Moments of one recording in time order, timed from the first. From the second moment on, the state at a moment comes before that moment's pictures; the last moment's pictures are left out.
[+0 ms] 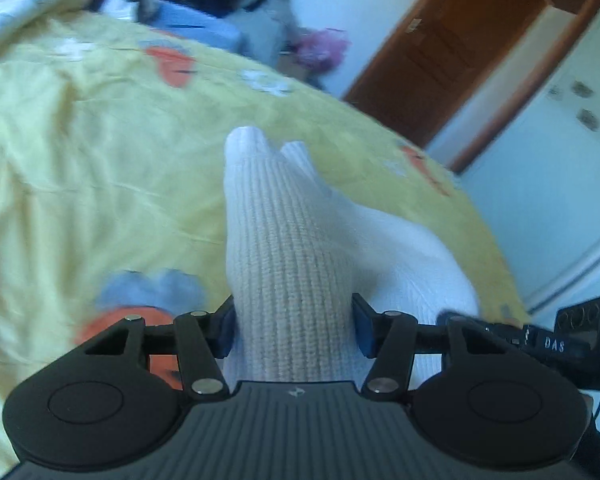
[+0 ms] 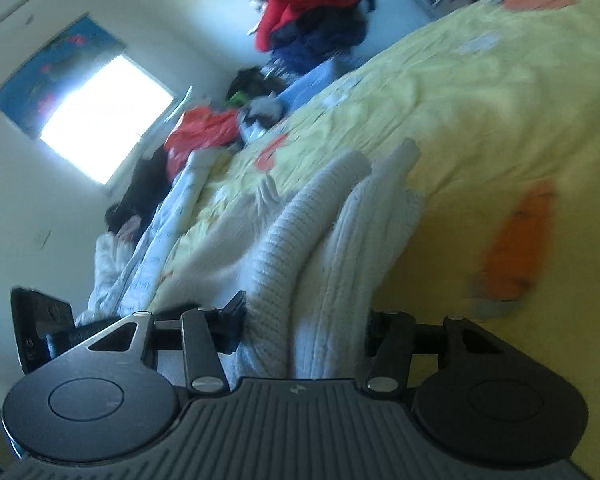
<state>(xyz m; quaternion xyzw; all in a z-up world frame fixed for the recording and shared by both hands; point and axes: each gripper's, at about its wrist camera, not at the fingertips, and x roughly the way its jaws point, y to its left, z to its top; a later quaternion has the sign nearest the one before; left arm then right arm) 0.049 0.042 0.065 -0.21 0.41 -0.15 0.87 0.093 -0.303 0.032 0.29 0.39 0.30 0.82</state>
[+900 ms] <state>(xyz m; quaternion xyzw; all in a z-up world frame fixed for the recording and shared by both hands) -0.021 0.062 0.041 -0.24 0.40 -0.17 0.87 0.036 -0.282 0.064 0.20 0.39 0.32 0.84</state>
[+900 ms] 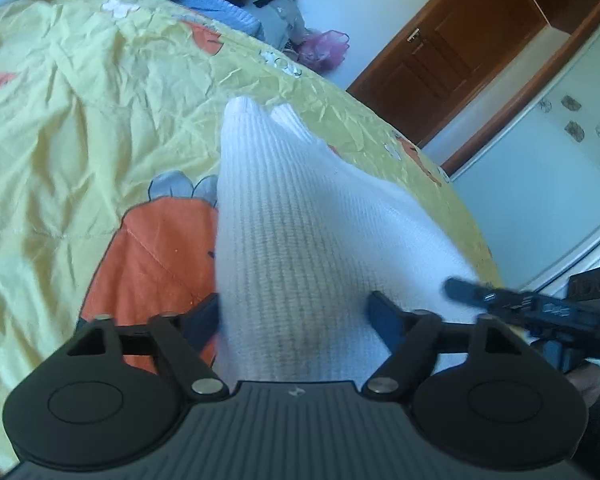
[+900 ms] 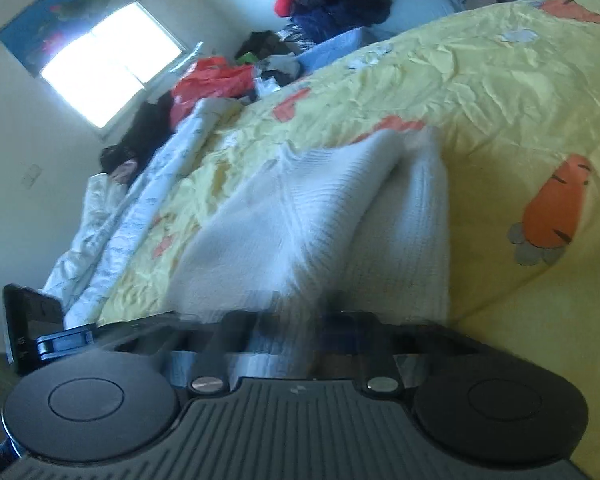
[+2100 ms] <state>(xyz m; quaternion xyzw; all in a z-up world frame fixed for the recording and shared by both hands) -0.008 -0.041 0.048 0.05 0.30 -0.13 0.94 0.102 -0.249 0.065 0.21 0.35 0.22 0.88</state>
